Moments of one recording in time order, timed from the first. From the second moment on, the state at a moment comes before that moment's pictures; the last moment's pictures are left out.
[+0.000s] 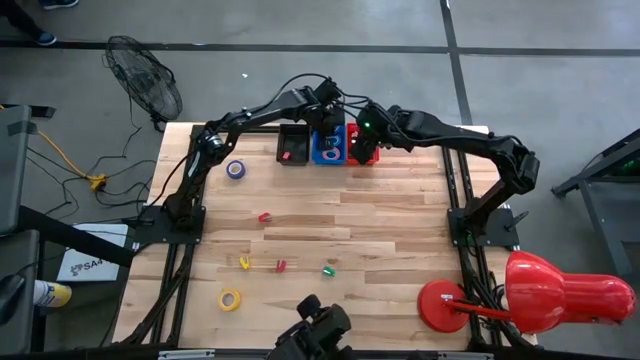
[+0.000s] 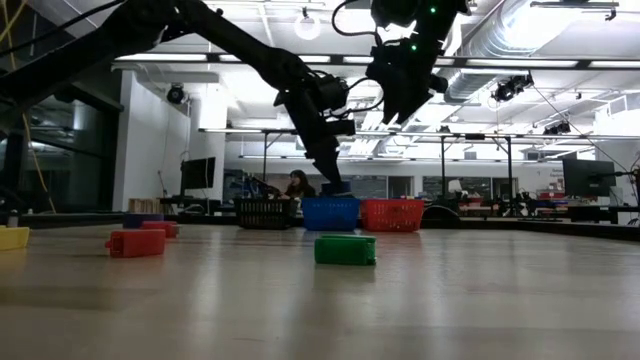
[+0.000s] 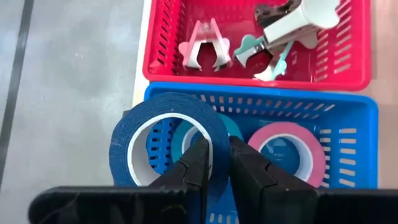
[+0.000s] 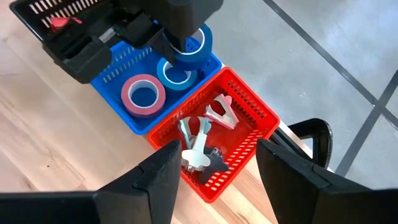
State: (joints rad) left arm 0.61 2.28 2.07 -0.77 0.12 0.55; right arm -0.44 1.59 1.43 -0.81 0.37 0.22
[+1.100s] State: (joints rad) left arm 0.62 2.33 2.07 -0.77 0.15 0.53; right arm -0.45 1.59 1.43 -0.83 0.37 0.20
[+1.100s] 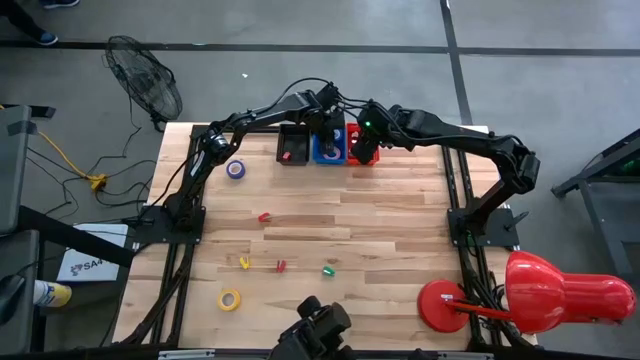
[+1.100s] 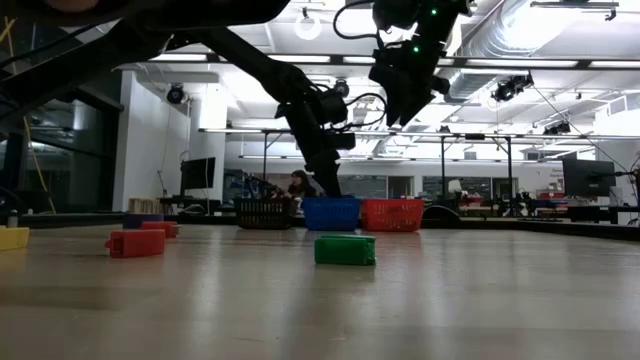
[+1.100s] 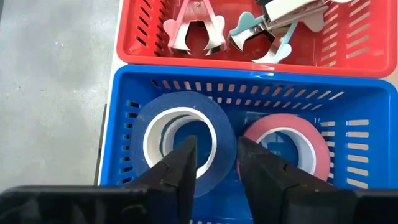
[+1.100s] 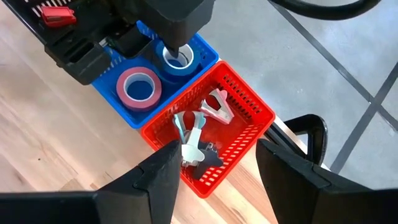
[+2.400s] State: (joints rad) left arm 0.62 2.16 2.29 -1.57 -0.06 0.67; right arm -0.46 1.54 1.43 -0.85 0.37 0.18
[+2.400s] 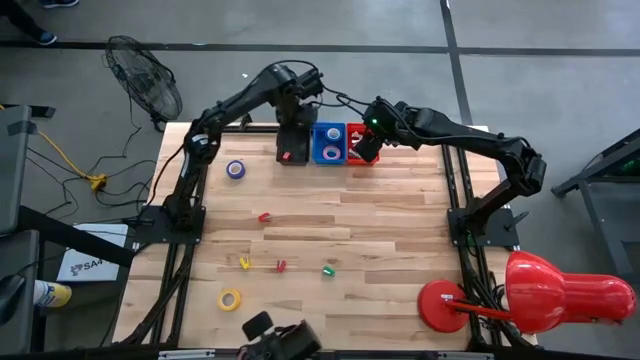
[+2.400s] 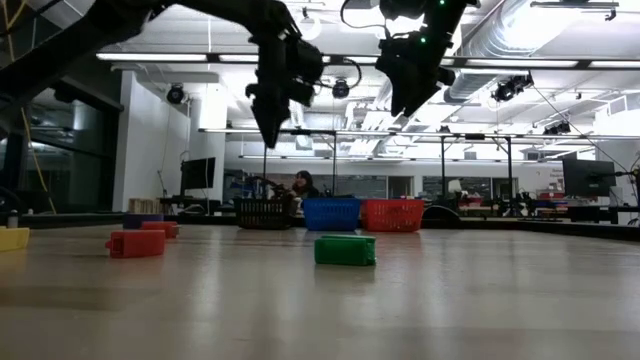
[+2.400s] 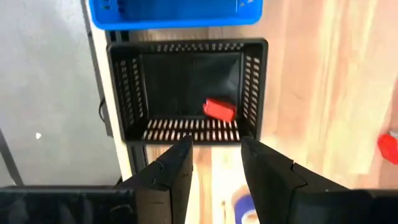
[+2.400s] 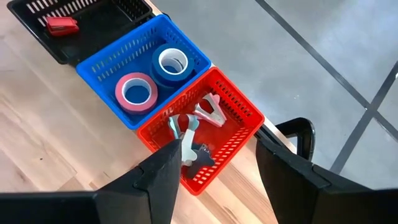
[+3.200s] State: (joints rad) left arm 0.62 1.36 1.12 -1.09 -0.05 0.25; right arm -0.46 1.54 1.43 -0.79 0.32 0.16
